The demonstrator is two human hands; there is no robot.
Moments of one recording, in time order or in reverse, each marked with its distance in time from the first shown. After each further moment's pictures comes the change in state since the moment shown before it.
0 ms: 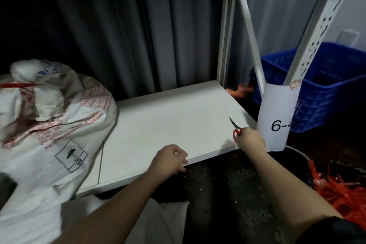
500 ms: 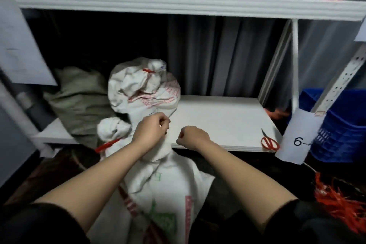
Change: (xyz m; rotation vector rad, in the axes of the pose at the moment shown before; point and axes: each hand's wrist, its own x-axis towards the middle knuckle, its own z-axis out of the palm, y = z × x) left_hand -0.268 -0.021 -0.160 0.267 0.613 0.225; right_hand -0.345 -0.180 -0.022 -0.306 -0.343 -0.776
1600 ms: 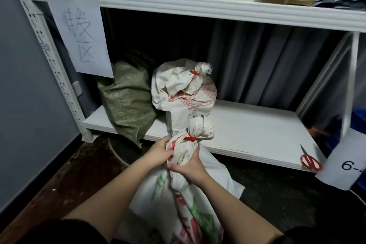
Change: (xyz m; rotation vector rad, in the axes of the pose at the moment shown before) left_hand -0.045 -0.129 -0.054 -0.364 -0.144 -0.248; right_hand -0.011 -0.113 0.139 0.866 0.001 -0.058
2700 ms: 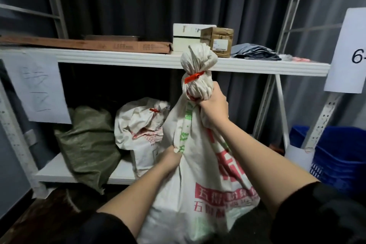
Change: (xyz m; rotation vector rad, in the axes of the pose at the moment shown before) left_hand 0.030 0.144 0.095 0.131 0.010 -0.017; right_hand -0.040 -0.209 -0.248 -0.245 0.665 -0.431
